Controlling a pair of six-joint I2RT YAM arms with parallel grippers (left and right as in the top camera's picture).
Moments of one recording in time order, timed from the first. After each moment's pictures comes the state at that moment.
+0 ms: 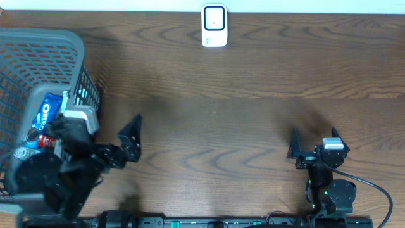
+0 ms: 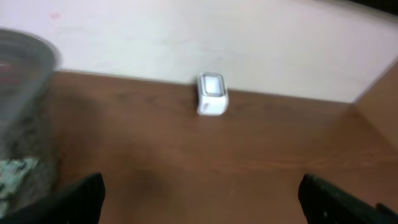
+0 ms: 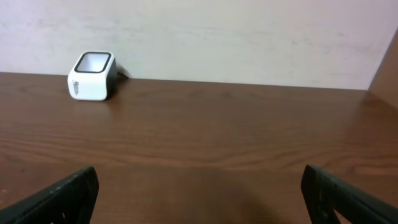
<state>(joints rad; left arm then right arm) 0.01 0.61 1.11 -0.83 0.28 -0.21 0.00 0.01 0.01 -0.07 0.00 -0.02</state>
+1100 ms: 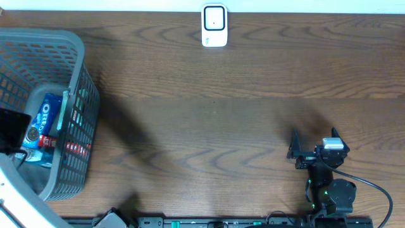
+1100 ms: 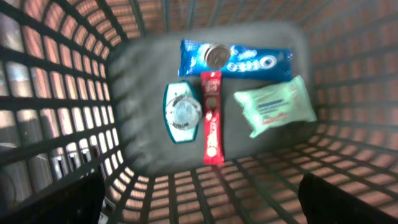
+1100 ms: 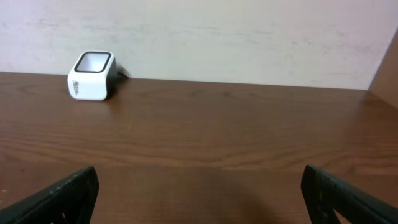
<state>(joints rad) 0.78 1.28 1.54 -1.40 -0.06 -0.55 0.00 0.01 0.01 -0.07 0.00 -0.02</state>
